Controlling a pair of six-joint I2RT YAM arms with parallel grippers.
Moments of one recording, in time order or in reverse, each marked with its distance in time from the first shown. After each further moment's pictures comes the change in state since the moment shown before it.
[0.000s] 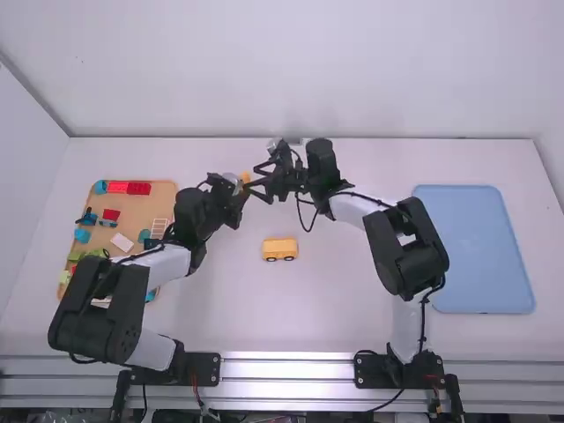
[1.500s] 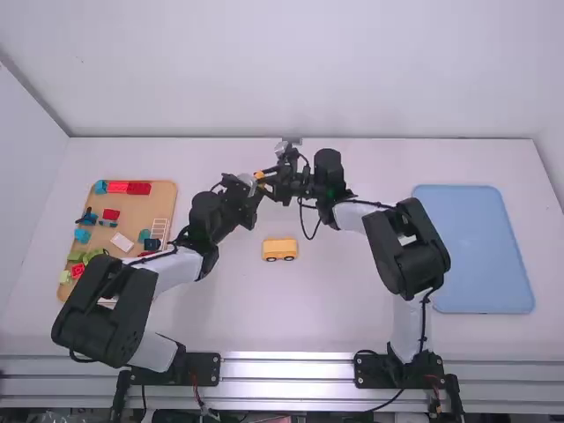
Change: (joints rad) left arm -0.127 0.004 0.000 0.085 -0.102 -0.037; right arm -0.010 0.000 -0.111 0.270 -0.018 0.161
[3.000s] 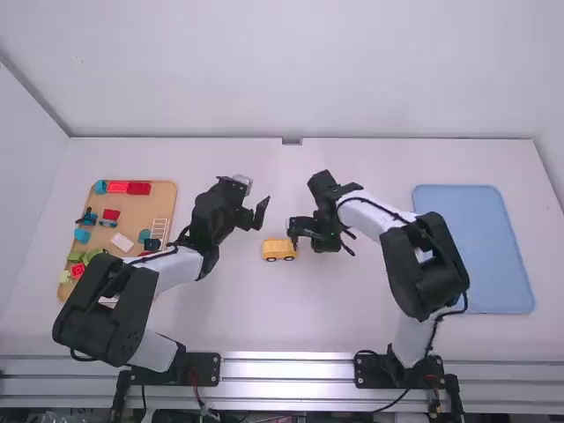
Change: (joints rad) left arm 0.000 0.004 0.002 -0.105 -0.146 -0.024; right arm 0.023 -0.132 0.071 -1.565 0.802 -1.463
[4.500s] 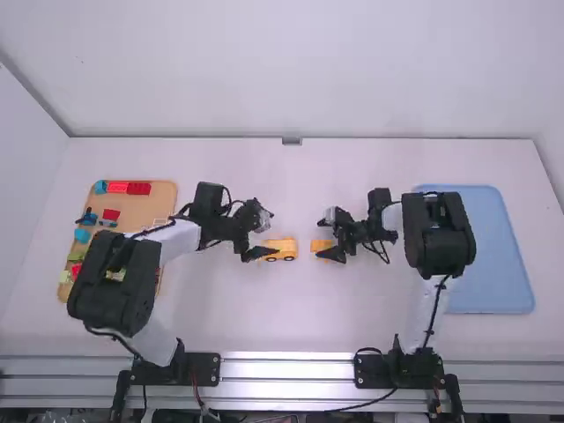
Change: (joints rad) left arm 0.107 0.169 0.228 -0.680 0.875 0.940; right arm -0.397 0.230 -0.224 0.513 -0.962 -0.149
